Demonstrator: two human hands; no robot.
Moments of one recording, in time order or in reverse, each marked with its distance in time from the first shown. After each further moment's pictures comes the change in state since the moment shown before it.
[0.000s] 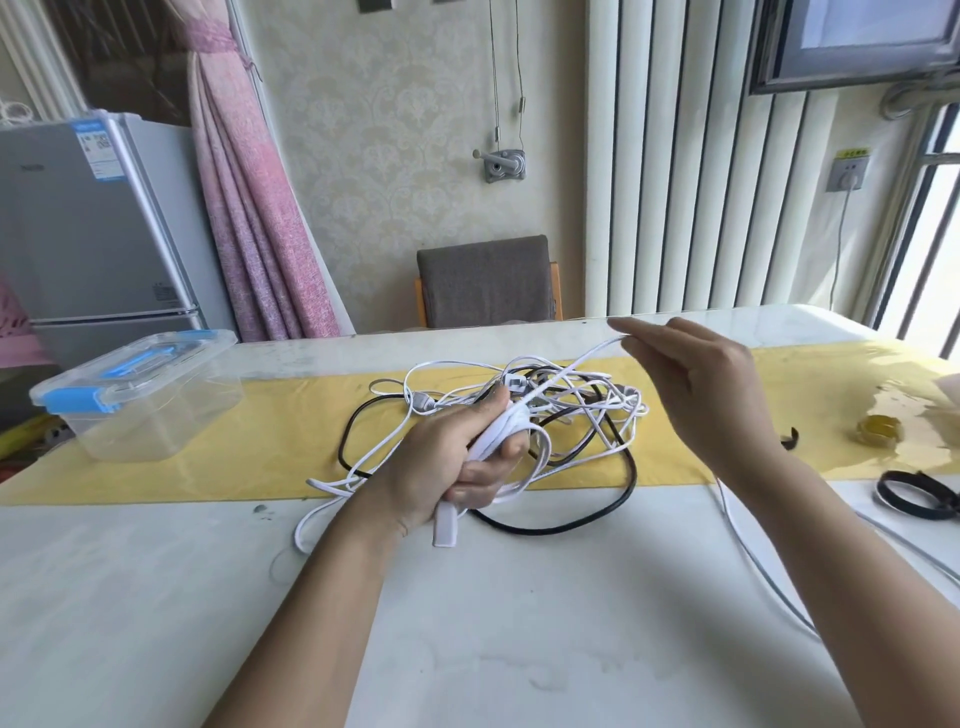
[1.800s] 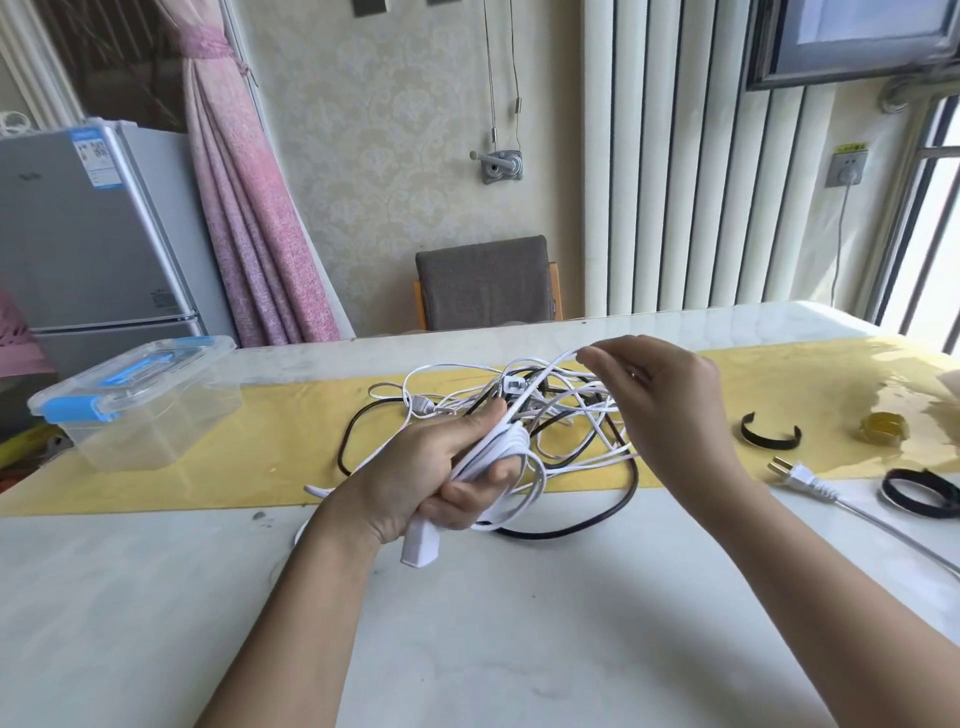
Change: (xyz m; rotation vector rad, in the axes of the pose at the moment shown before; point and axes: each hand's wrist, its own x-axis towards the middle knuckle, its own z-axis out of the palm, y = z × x) left_hand -0.013 0.012 -0.002 0.048 -0.060 -0.096; right_hand -0.005 -0.040 0.017 0.202 -0.002 0.334
